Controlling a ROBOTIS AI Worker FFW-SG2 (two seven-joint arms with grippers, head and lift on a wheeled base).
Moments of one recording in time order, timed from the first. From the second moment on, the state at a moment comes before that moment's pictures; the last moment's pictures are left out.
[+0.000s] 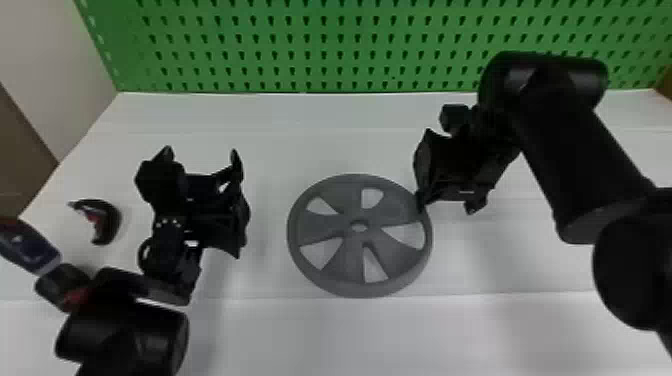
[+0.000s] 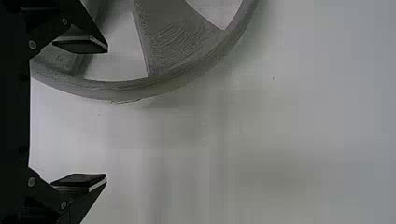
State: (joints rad) left arm -0.02 0.22 -0.18 -1.53 0.10 -0.19 0.21; right arm -0.98 0.00 0.09 -0.75 -0.20 1.56 -0.09
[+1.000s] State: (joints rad) left arm -0.02 0.22 -0.19 -1.52 0.10 -0.19 0.21; right arm -0.94 0.00 0.11 -0.80 -0.60 1.53 -0.48
